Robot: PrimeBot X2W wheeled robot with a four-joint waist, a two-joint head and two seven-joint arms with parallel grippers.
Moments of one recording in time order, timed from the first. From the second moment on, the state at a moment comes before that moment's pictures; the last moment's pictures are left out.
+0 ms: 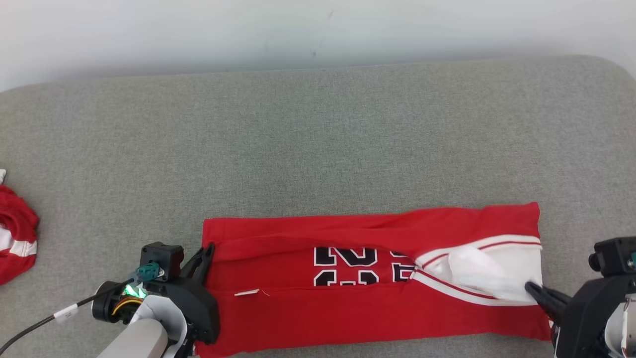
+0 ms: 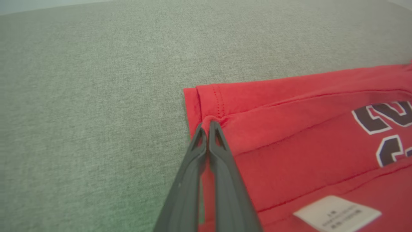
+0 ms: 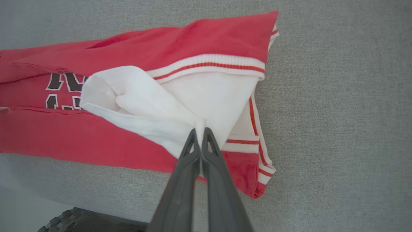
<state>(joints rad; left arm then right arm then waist) -0.53 0.38 -0.73 0.61 -0.74 0.03 -0.11 -0.01 -0.34 -0.08 -0.20 0.56 0.13 0.87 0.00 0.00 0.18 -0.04</state>
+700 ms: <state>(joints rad) -0.35 0.33 -0.53 0.43 -0.72 0.06 -0.26 0.07 -0.26 -0.15 -0.19 0.52 0.13 0.82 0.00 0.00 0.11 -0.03</state>
